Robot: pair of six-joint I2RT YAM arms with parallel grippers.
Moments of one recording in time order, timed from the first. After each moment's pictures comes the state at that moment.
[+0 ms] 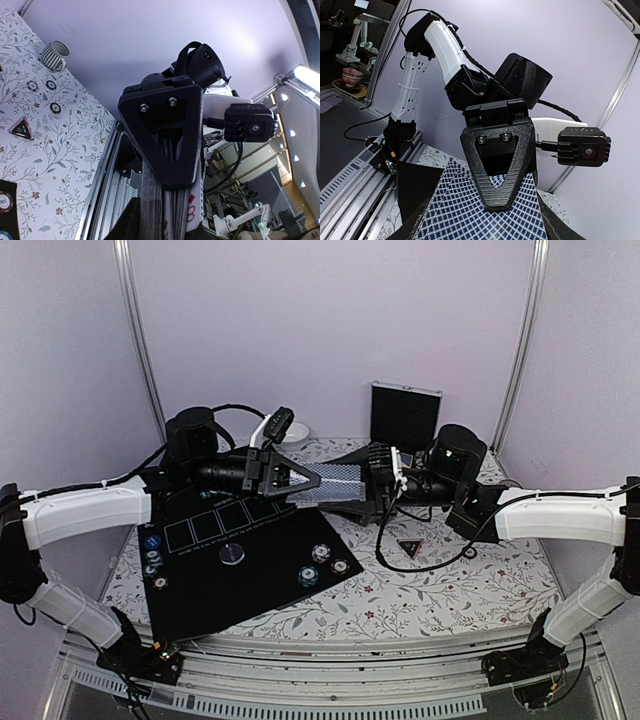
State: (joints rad) left arm -0.75 1.39 1.00 0.36 0.91 -0.87; right arm 0.89 1.48 0.97 0.63 -0.72 -0.40
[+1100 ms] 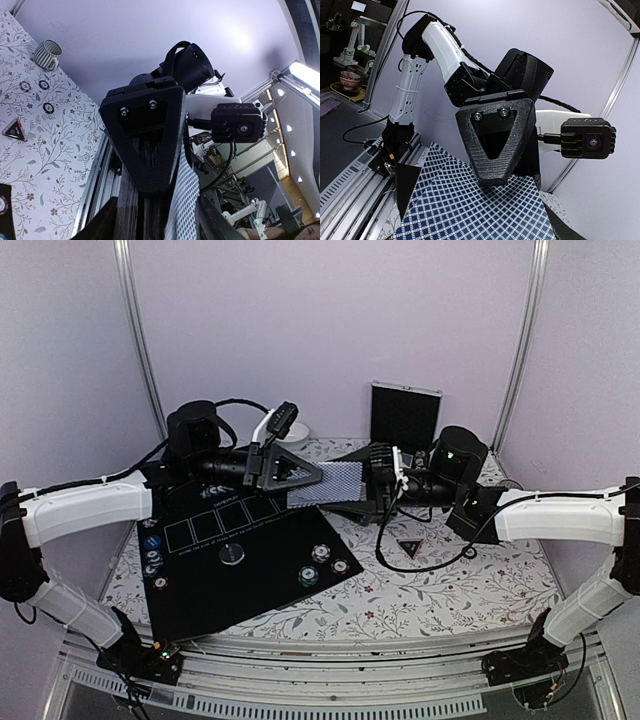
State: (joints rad) left arm -0.76 1.41 1.05 0.33 0.93 -0.87; right arm 0.88 1.48 0.96 0.66 -0.71 -0.37
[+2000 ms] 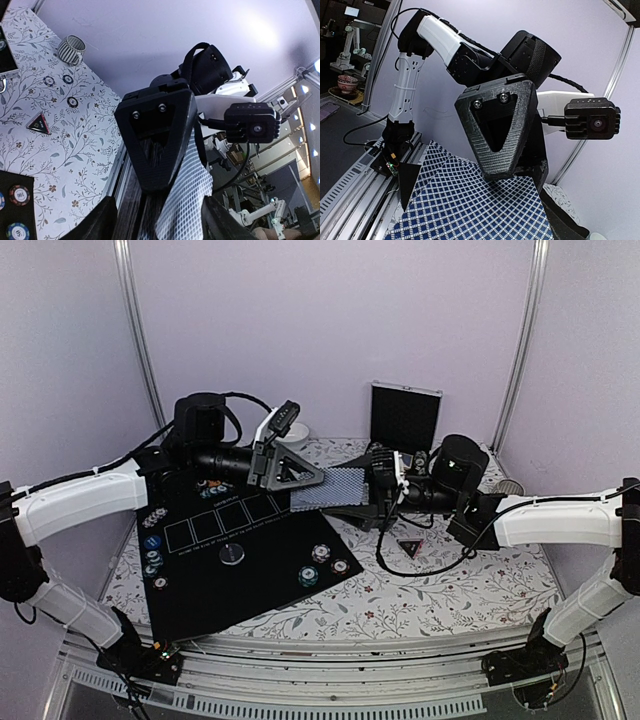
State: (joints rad) left arm -0.76 1.41 1.15 0.03 0.86 -0.68; right arm 0.88 1.47 0.90 0.72 -0.69 -0.32
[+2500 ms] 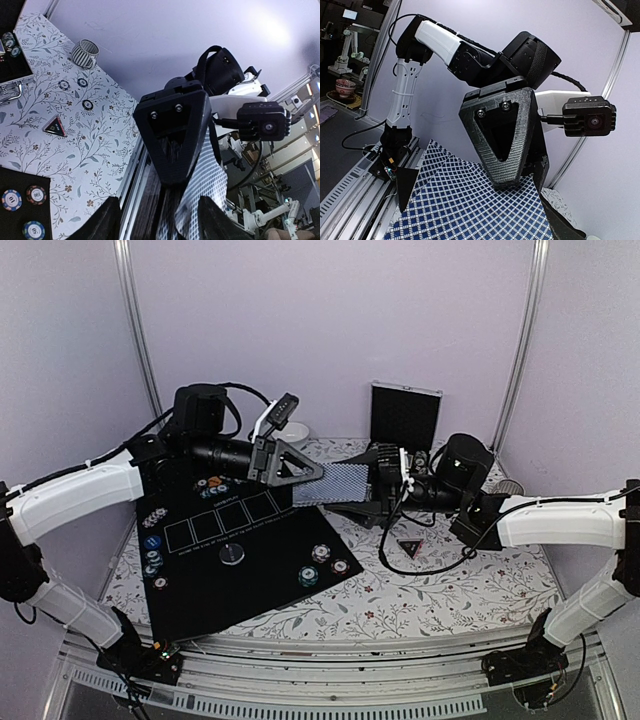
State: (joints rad) left arm -0.76 1.41 1.23 -0.12 0.80 -0.58; right arm 0.88 1.46 0.89 0.74 -0.68 -0.31
